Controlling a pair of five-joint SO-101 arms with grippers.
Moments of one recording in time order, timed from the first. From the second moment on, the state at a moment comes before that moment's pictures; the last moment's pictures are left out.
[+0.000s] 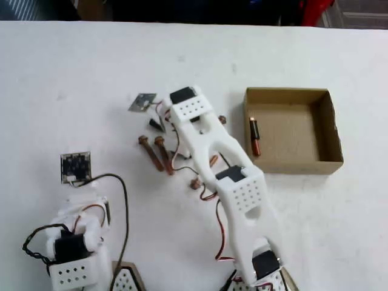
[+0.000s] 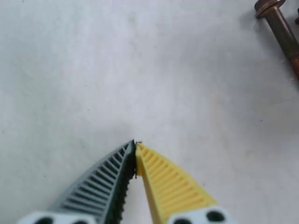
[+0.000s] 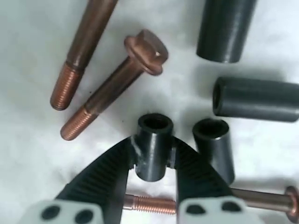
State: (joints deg) left arm -19.0 -103.6 97.1 71.6 -2.2; right arm -31.5 45.8 -30.9 86.4 42.6
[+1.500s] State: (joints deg) left arm -19.0 -103.6 97.1 71.6 -2.2; right arm -21.7 -43.5 10.8 91.2 42.6
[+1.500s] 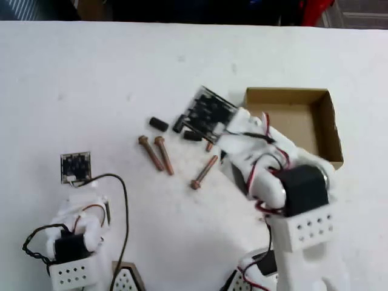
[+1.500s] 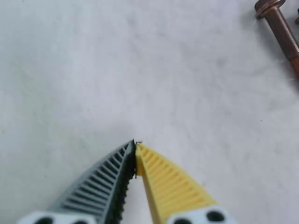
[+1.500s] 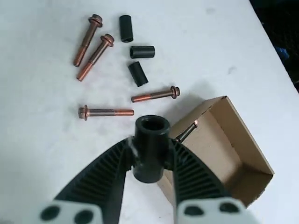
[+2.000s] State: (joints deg) left arm -19.0 -103.6 97.1 70.3 -2.2; right arm -18.4 -65.1 49.3 64.4 30.2
